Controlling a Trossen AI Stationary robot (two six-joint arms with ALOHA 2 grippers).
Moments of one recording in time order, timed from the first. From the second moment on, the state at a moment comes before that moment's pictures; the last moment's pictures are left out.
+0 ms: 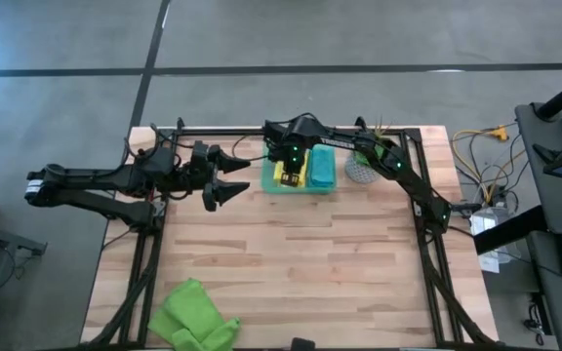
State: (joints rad) left arm 0.02 0.90 0.86 0.12 -0.08 -0.47; right arm -0.40 2.38 2.12 -1.18 -0.10 -0.20
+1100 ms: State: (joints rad) left arm 0.02 0.90 0.86 0.12 -0.04 -0.47; right arm -0.37 2.33 1.90 -1.22 -0.05 -0.13
